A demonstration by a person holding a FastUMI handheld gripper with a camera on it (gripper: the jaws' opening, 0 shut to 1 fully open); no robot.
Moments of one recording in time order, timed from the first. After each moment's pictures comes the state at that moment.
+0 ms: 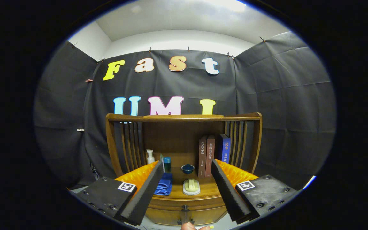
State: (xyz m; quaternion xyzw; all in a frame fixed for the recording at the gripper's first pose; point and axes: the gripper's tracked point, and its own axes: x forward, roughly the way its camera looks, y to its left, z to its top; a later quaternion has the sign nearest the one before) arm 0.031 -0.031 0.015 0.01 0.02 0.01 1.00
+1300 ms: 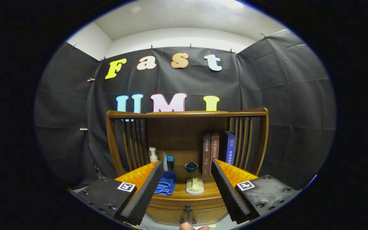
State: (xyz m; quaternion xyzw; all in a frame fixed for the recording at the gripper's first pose) arm 0.045 -0.029 0.003 0.01 0.04 0.02 1.00
